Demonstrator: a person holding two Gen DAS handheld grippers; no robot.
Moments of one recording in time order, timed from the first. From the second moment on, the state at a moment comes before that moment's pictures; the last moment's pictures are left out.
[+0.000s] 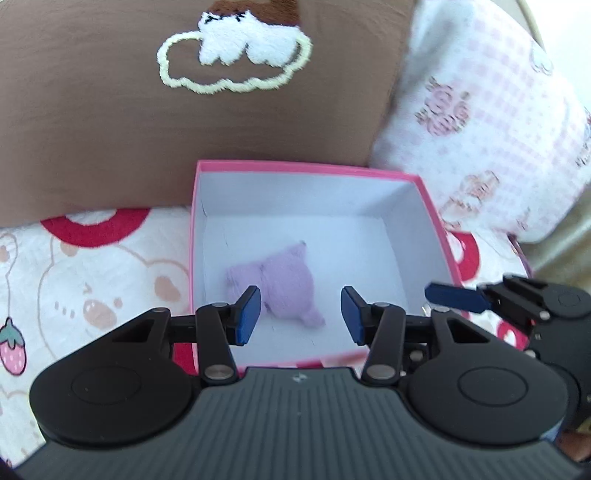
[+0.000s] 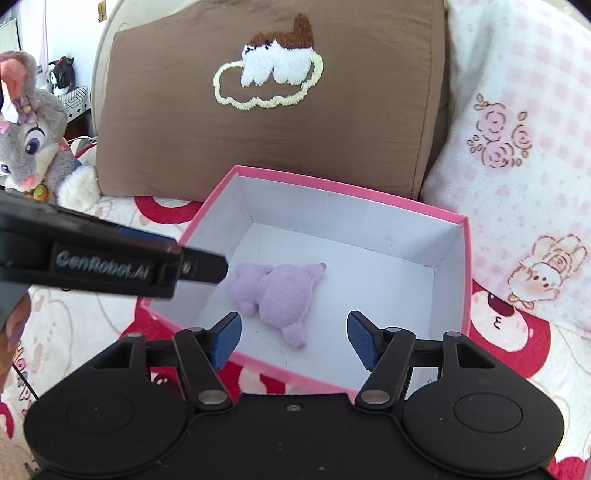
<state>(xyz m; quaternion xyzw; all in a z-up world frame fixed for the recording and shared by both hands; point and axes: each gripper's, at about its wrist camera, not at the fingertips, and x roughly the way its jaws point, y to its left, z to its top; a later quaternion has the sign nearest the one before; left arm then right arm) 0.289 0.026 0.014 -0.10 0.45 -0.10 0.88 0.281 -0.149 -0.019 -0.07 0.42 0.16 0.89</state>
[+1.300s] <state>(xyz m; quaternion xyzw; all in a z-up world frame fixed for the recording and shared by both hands) 0.126 0.009 0.105 -0.01 0.46 -0.14 0.87 0.099 -0.159 0.062 -0.13 0.42 0.16 0.88</state>
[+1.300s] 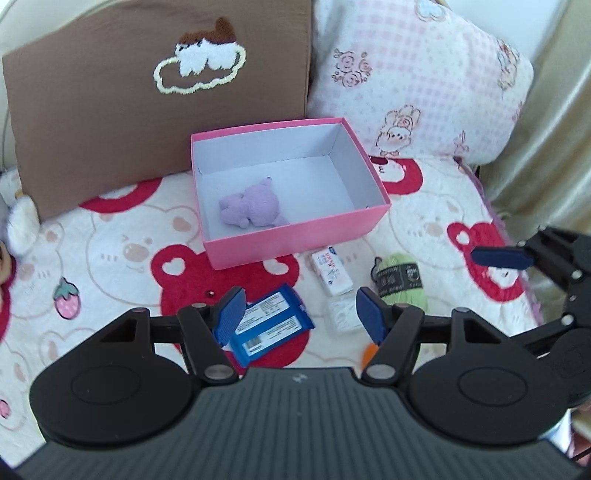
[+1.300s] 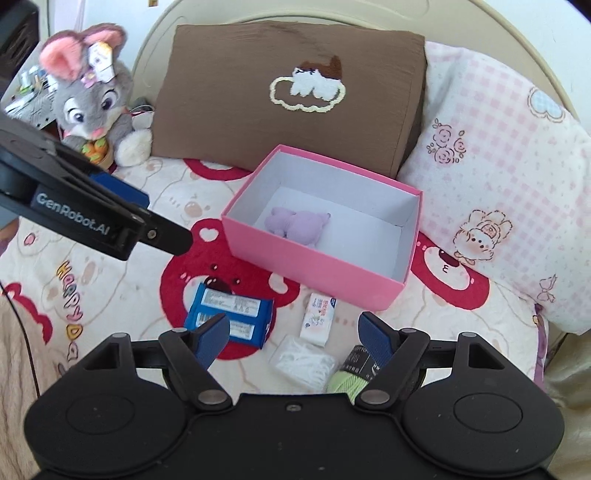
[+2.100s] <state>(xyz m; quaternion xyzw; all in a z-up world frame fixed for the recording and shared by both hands) 0.074 -0.028 0.058 0.06 0.50 -0.21 0.84 0.046 -0.165 0.015 -0.15 0.48 0.19 0.85</state>
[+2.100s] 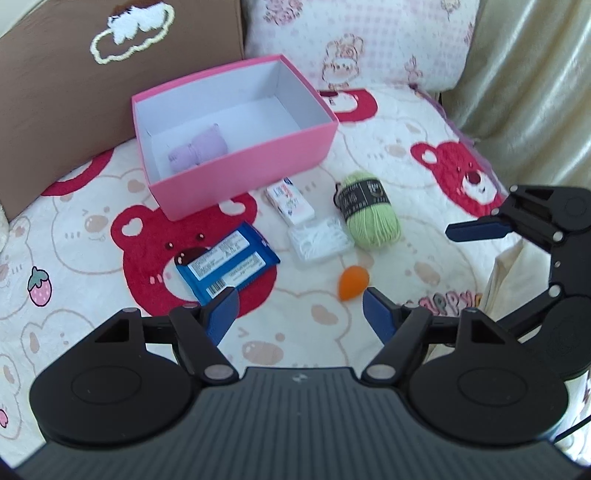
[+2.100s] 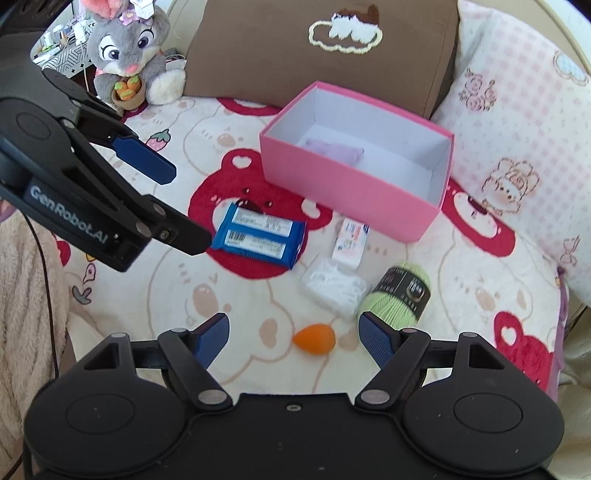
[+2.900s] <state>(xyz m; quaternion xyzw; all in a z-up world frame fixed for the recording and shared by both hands) 0.099 -0.065 -0.042 -0.01 0.55 -0.23 0.80 0.063 -0.182 -0.061 -0.21 0.43 0.32 0.82</state>
